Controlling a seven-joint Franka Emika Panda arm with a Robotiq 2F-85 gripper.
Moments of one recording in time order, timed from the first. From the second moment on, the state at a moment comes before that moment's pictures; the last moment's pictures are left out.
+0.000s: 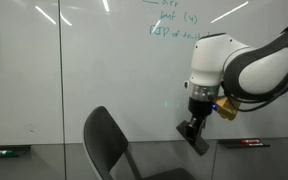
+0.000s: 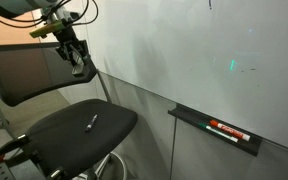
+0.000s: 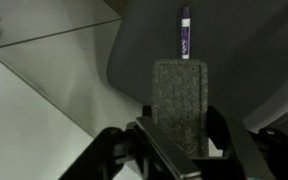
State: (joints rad) arm 0.24 0.01 0.25 -2.36 -0.42 2.46 0.27
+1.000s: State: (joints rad) arm 0.31 0.57 0.26 -2.29 -0.36 2.63 -0.08
